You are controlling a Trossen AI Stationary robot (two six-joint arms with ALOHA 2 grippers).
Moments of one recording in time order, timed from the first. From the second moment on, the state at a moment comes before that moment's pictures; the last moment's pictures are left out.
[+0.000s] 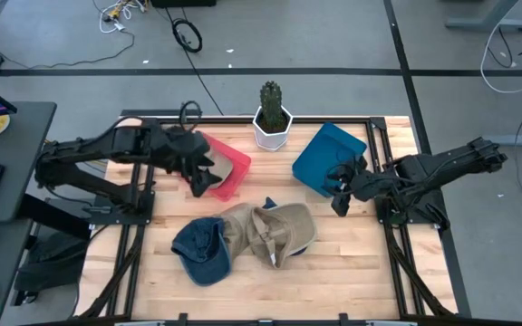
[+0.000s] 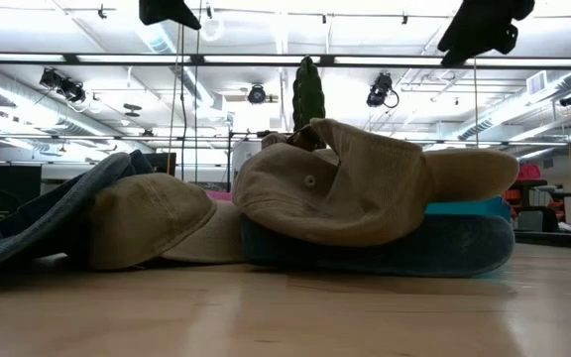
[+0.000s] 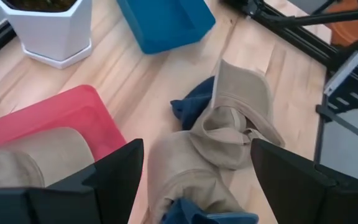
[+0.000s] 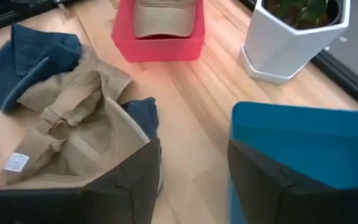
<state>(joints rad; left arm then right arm) 0.03 1.20 1.43 -0.98 -0.09 -0.50 0.30 1.02 1.04 -0.89 0.51 0.64</state>
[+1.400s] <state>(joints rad) -0.12 1.21 1.43 -0.95 -0.32 -0.61 0.30 1.02 0.25 0.19 0.10 1.38</state>
